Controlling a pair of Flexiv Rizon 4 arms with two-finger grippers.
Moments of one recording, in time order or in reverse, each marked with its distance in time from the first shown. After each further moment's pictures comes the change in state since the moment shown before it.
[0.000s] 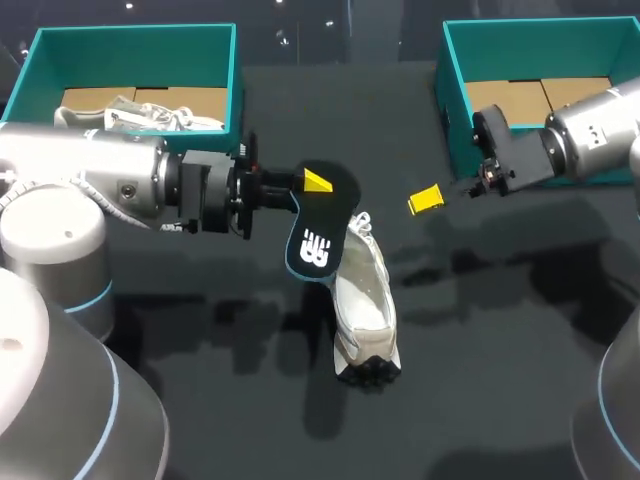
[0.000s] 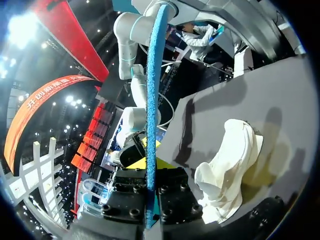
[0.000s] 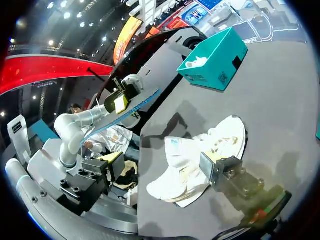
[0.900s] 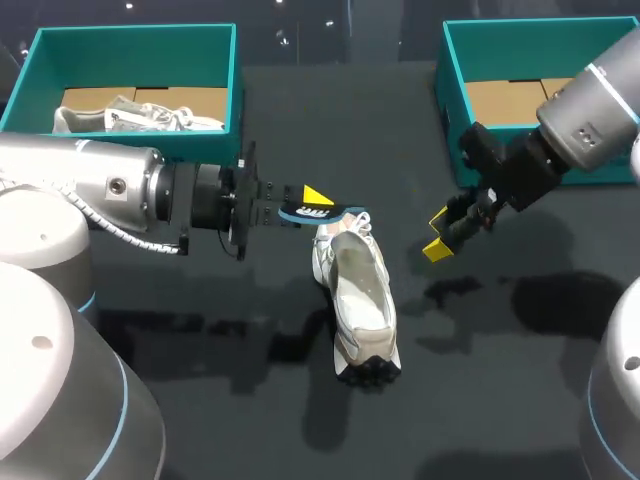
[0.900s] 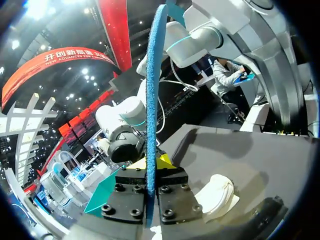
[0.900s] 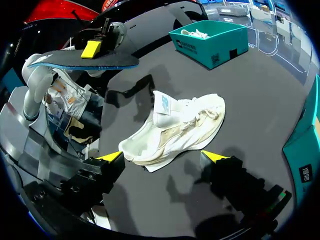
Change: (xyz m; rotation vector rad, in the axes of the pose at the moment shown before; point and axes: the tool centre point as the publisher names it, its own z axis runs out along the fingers) left arm 0.005 -0.051 0.002 0.069 -0.005 -0.447; right arm -0.006 -0.049 -0.009 0.381 -0.348 -0.255
